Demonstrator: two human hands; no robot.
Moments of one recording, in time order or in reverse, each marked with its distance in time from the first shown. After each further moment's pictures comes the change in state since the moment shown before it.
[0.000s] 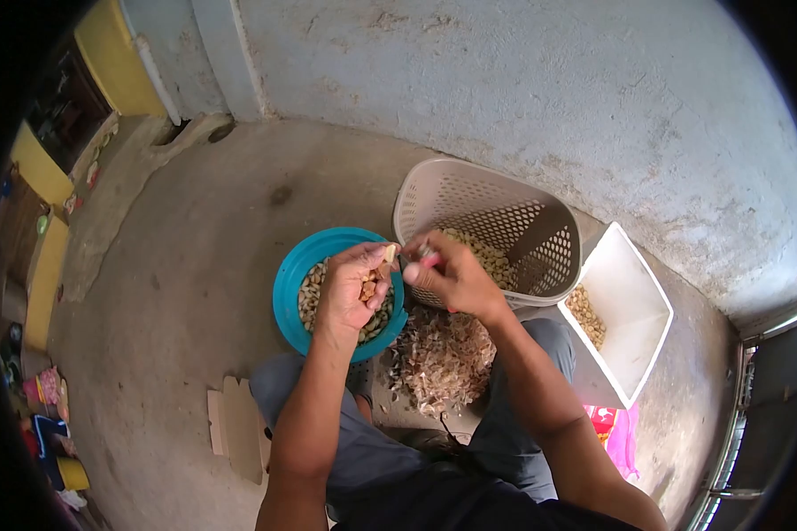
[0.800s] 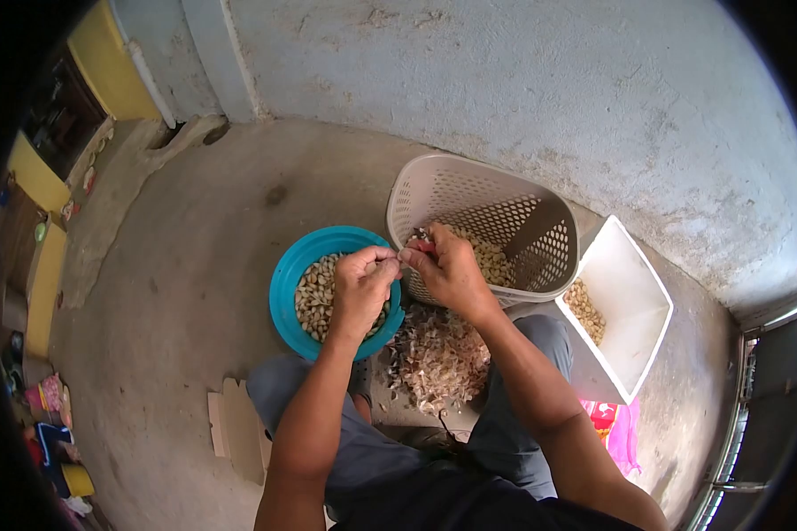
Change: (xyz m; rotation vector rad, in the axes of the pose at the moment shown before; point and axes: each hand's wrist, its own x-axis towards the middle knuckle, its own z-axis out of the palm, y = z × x) left_hand -0.002 -0.022 0.022 0.535 0.100 0.302; right_hand 0.004 0.020 0.006 -0.219 0.252 -0.088
